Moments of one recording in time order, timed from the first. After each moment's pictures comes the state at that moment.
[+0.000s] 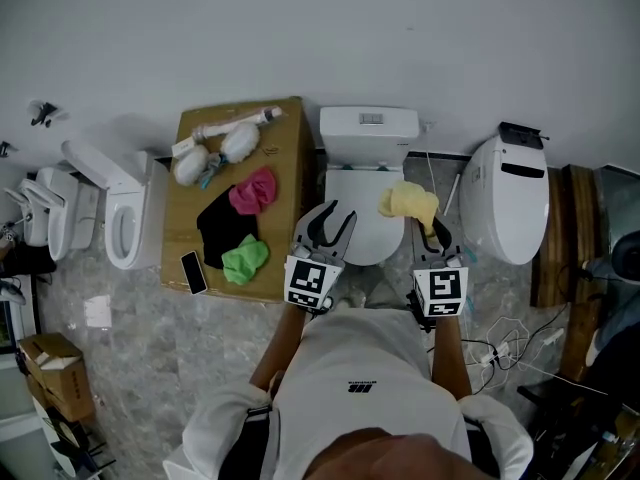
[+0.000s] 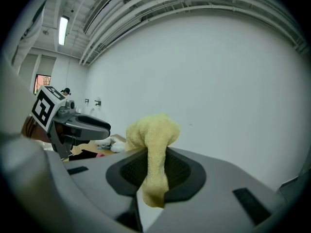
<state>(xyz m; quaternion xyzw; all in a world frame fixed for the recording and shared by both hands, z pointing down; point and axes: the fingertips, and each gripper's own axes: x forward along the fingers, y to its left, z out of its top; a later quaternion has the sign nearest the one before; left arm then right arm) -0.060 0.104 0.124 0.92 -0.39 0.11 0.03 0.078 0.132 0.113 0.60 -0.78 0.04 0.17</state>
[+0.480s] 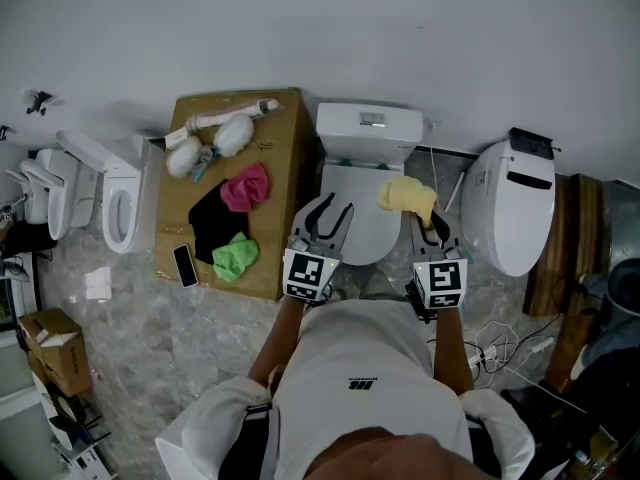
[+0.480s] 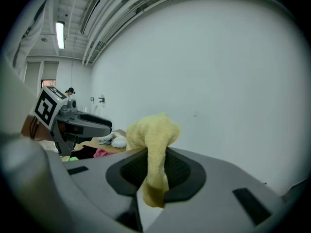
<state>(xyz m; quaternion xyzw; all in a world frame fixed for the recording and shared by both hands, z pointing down) -0.027 0.028 0.153 0.90 -0.42 0.13 0.06 0.116 0.049 0.149 0.55 -0.81 0.08 0.20</state>
